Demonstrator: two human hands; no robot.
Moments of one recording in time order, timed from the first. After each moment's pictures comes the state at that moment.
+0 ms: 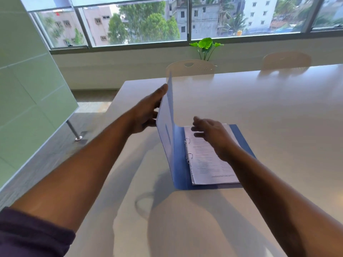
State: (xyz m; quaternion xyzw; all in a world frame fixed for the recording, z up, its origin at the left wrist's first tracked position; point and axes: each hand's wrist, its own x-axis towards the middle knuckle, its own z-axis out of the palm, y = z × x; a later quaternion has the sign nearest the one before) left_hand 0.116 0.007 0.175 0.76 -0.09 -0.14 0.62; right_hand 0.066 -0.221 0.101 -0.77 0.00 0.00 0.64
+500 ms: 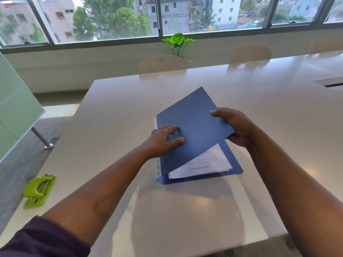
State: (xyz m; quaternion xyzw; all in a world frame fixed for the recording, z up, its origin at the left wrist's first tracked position) left_hand 0.105 -0.090 0.061 0.94 -0.21 -0.08 0.26; right_hand 0.047 -0.344 0.116 -0.67 0.09 0.02 0.74
